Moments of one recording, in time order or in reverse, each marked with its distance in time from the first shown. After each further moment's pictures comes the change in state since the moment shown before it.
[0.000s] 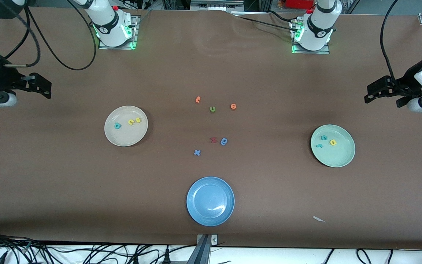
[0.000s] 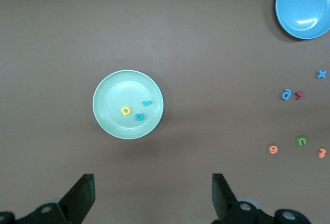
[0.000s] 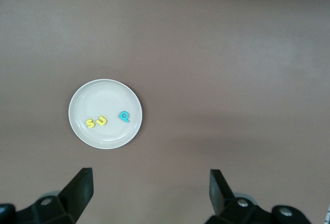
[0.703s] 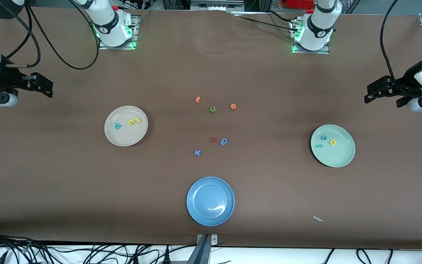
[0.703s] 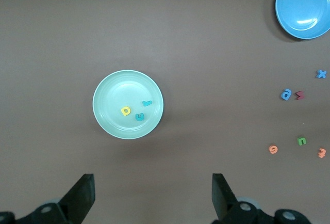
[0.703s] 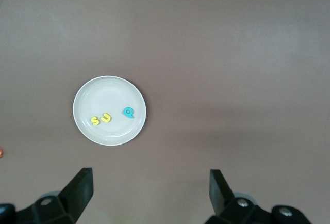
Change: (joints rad) left arm 0.000 0.000 0.000 0.000 0.000 0.000 0.000; right arm -0.014 0.001 -0.008 0.000 0.037 -0.023 0.041
